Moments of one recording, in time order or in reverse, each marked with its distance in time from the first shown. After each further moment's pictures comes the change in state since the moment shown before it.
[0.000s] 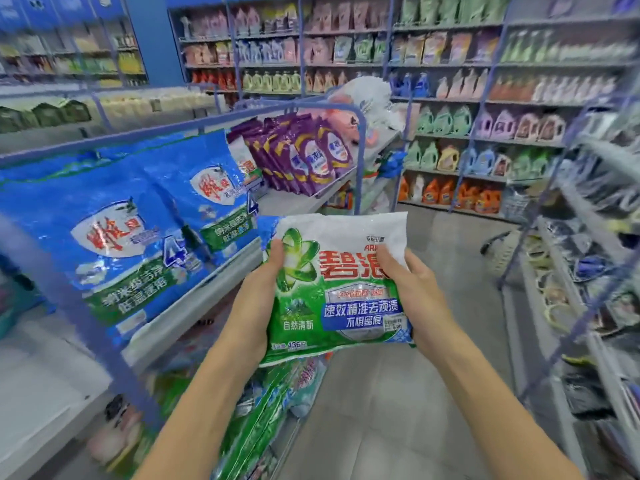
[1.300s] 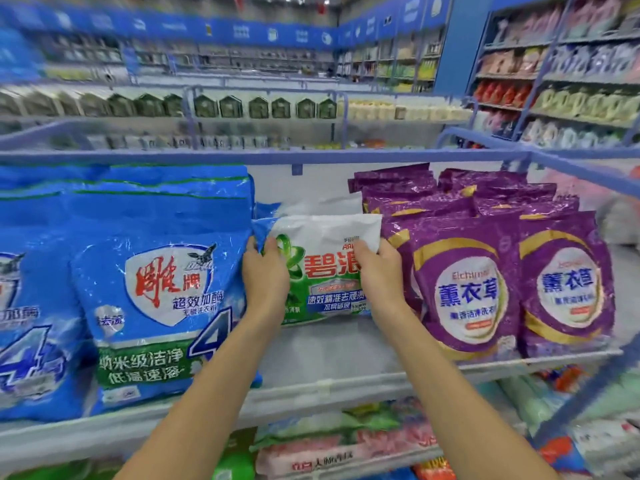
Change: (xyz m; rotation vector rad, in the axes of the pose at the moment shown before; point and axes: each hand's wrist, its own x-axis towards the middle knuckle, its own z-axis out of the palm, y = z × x) left_hand 0.467 0.097 -0.025 0.031 1.381 0.465; right_hand 0.561 0.064 0.207 -0.211 -0.704 0.040
